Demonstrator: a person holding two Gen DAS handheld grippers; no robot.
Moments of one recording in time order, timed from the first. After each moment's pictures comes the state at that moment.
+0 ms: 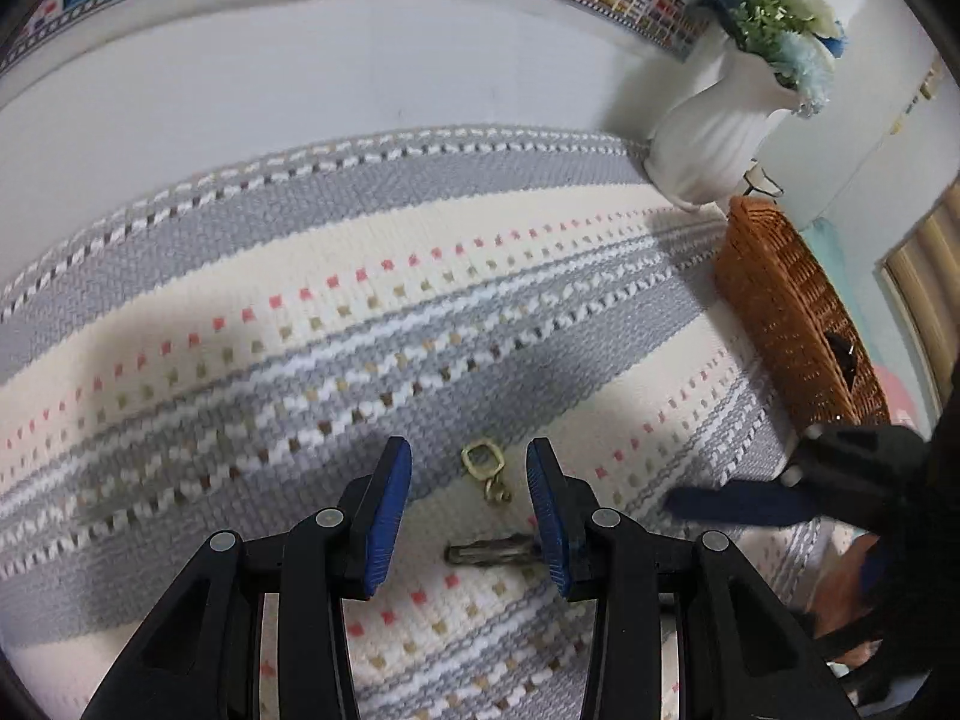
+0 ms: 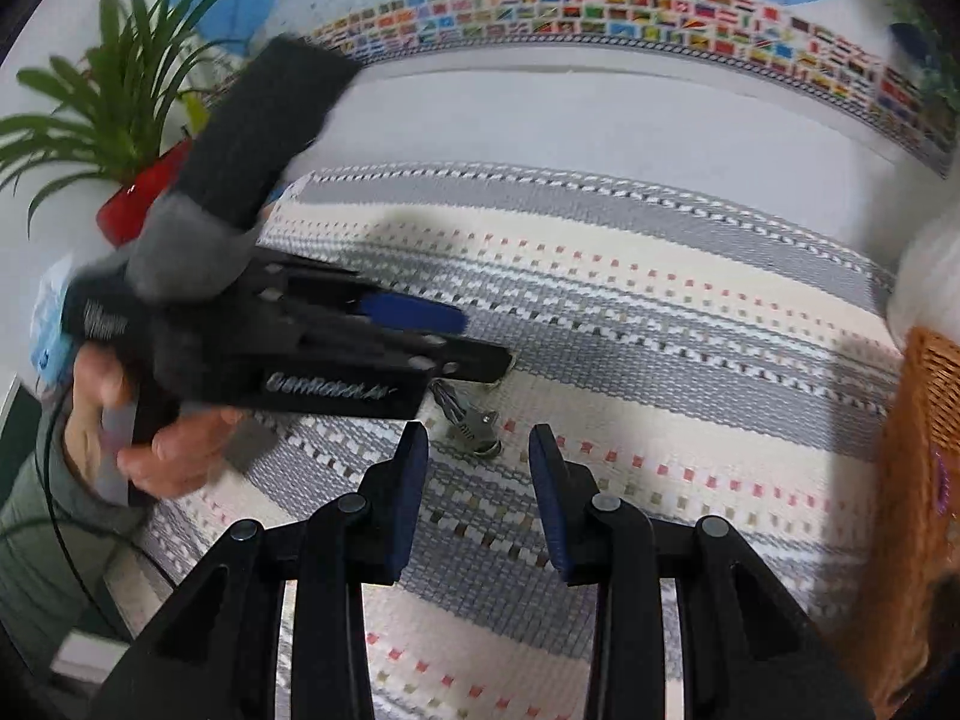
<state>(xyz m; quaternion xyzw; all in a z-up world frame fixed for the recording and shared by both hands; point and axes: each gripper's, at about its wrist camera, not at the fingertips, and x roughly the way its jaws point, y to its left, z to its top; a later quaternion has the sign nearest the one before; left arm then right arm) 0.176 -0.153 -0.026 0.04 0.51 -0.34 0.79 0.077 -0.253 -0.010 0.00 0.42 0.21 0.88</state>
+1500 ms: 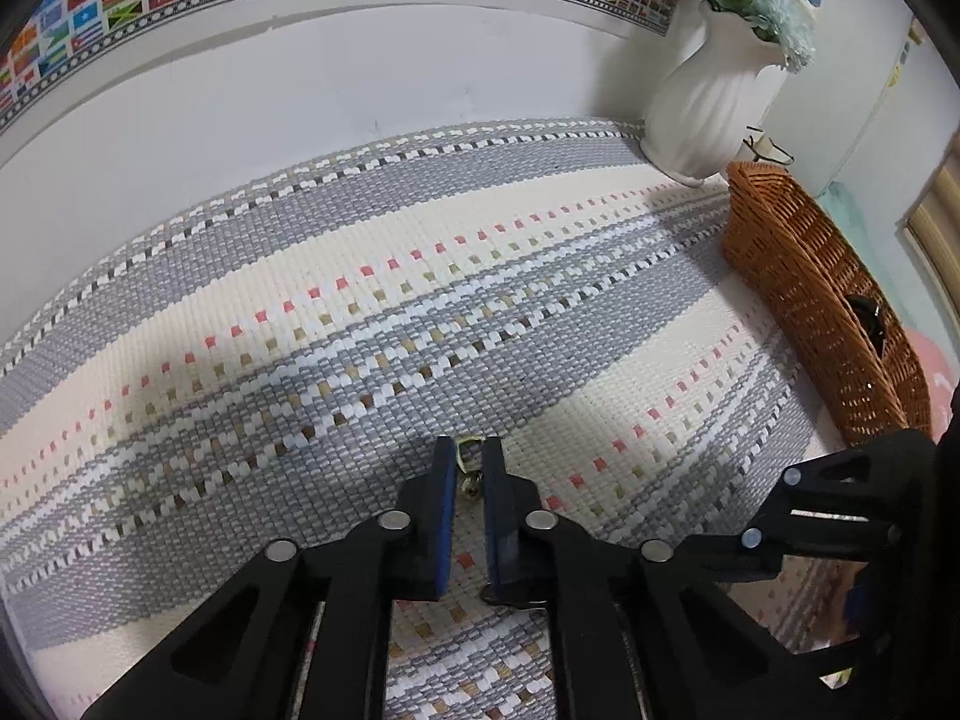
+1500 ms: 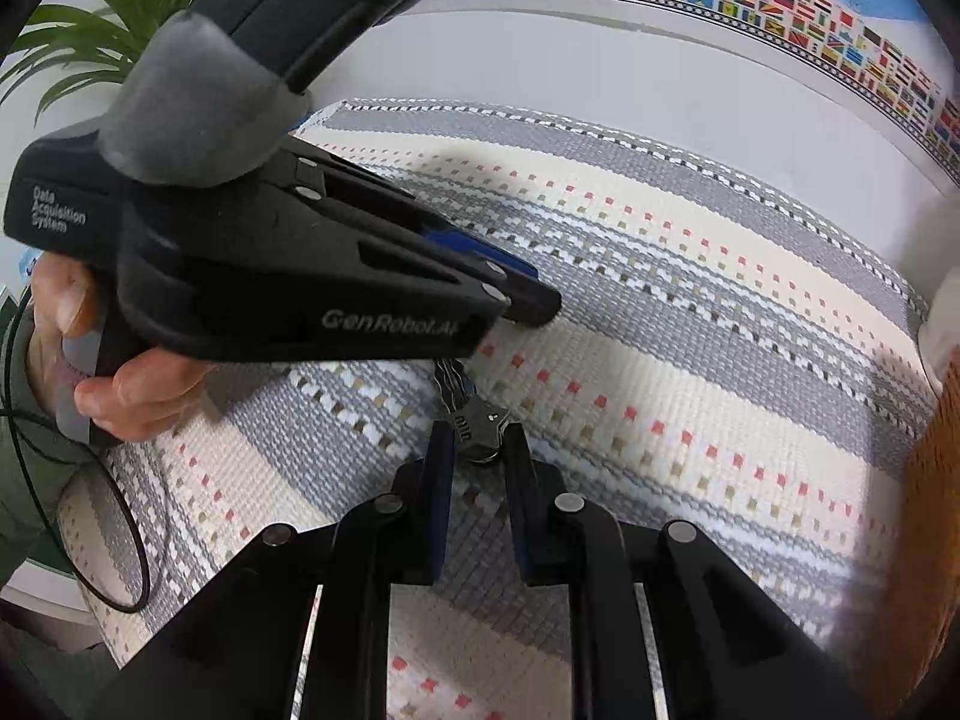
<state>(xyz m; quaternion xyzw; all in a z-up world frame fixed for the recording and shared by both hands) 0.160 -0.177 -0.028 0.10 0.49 -0.32 0.81 0.078 -0.230 -0.041 -0.07 0.44 0.21 0.87</state>
